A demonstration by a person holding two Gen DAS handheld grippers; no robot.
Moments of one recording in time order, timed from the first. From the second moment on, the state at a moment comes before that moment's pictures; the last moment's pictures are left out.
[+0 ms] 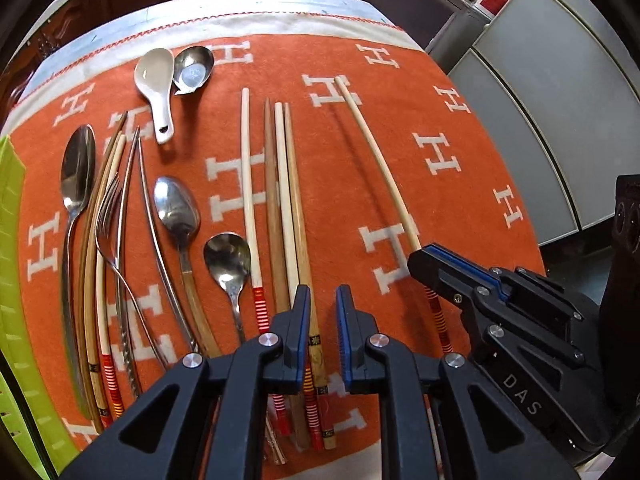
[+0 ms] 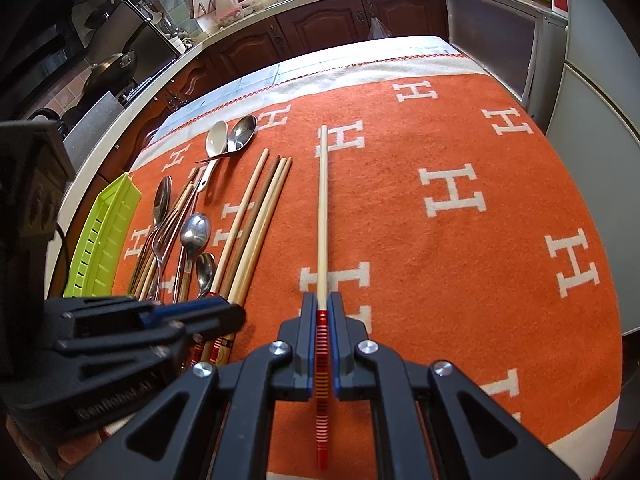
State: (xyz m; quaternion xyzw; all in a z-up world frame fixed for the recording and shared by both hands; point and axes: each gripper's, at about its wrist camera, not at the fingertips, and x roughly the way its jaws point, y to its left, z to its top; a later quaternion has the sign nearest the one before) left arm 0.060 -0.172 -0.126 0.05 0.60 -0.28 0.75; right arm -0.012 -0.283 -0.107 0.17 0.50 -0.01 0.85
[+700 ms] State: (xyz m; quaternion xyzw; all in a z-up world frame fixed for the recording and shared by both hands) left arm 0.068 -0.184 -0.133 0.07 0.57 -0.26 0.77; right arm -0.015 -0.284 -0.107 0.17 0.50 -0.01 0.85
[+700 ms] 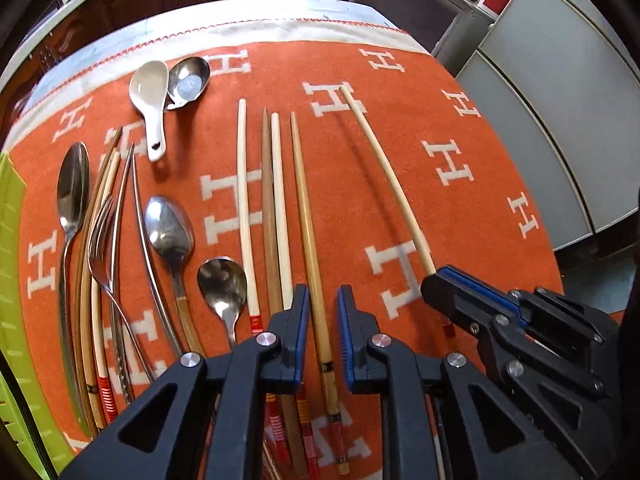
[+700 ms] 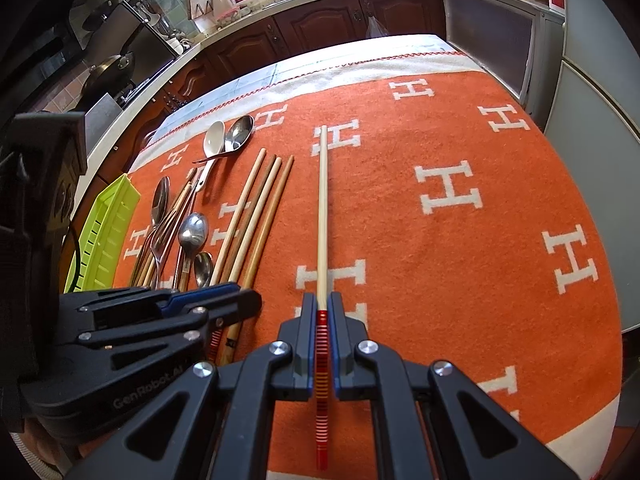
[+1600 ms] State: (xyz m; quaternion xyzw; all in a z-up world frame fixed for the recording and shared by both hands) left arm 0.044 0.003 -0.021 0.00 0.46 -0.14 0.87; right arm -0.004 -0.194 -0.040 0.15 0.48 0.10 0.86
